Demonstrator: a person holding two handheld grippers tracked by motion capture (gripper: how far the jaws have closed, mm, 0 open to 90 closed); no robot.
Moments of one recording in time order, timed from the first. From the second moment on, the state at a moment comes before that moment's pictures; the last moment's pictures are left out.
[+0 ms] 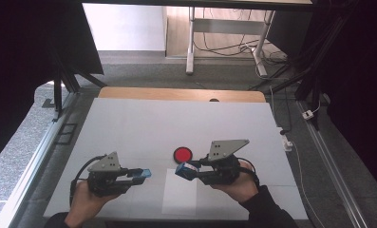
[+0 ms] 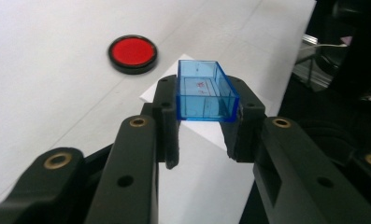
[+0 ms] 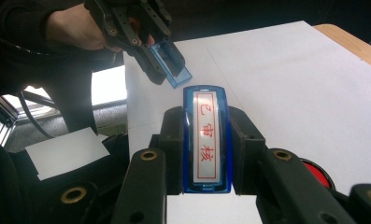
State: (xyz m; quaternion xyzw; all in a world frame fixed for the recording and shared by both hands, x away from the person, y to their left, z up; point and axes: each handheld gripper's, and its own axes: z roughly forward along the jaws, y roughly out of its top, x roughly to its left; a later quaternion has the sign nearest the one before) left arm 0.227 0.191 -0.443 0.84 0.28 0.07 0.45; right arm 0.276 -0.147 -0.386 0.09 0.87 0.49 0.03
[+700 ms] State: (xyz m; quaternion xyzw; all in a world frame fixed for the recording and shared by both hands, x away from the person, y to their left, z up) left arm 0.200 0.227 -0.455 0.83 0.34 0.07 0.45; right arm 0.277 -0.146 -0.390 0.11 0.87 0.48 0.04
